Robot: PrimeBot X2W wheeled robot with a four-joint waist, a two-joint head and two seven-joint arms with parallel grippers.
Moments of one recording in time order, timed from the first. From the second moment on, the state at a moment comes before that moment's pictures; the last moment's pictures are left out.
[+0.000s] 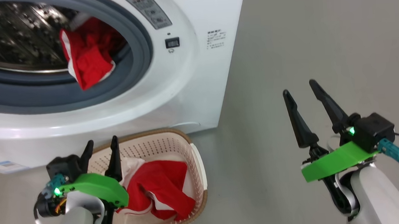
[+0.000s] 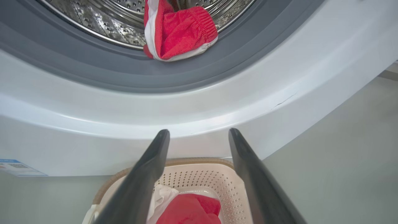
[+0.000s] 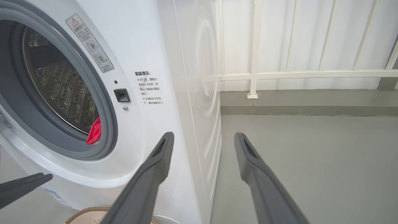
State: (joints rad) left arm -0.53 0.06 -0.12 0.82 -0.40 -0.07 -0.25; right arm -0.30 -0.07 0.13 0.22 0.31 0.12 -0.26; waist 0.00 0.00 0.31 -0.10
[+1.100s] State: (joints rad) left arm -0.15 0.04 0.05 0.26 -0.19 -0.05 -0.25; right arm -0.12 -0.06 0.02 0.20 0.24 0.12 -0.26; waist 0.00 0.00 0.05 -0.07
